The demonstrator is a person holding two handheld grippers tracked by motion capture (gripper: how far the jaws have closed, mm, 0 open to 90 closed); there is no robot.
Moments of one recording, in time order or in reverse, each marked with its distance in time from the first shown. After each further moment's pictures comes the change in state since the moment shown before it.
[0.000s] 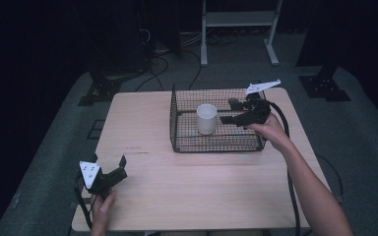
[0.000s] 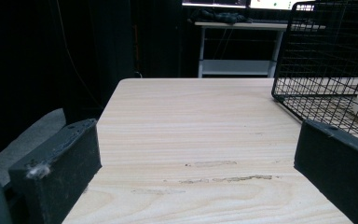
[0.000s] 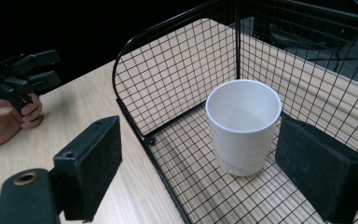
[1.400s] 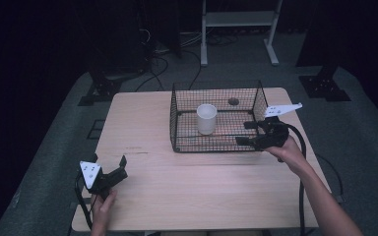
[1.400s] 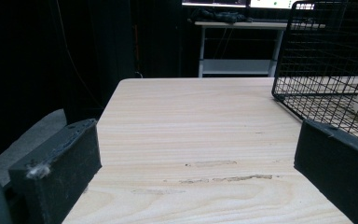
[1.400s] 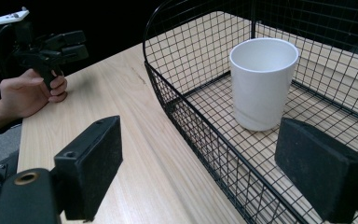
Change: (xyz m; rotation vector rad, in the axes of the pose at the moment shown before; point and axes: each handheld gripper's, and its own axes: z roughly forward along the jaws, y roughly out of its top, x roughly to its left) left arm -0.001 0.000 0.000 0.000 0.001 0.006; right arm 0.021 -0.062 -0.041 -0.036 0.028 -0.015
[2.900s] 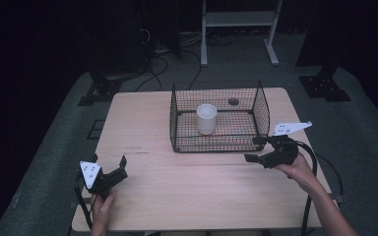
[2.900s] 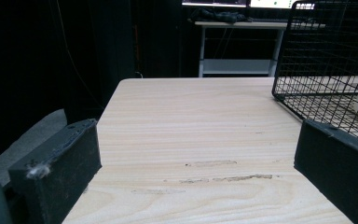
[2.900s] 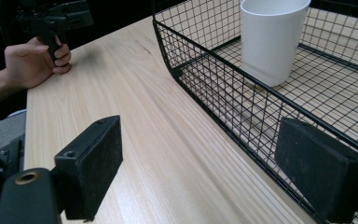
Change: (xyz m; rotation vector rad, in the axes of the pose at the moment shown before) left arm 0.000 0.000 0.000 0.001 0.001 0.004; right arm 0.014 -0.047 -0.019 0.023 -0.017 0.002
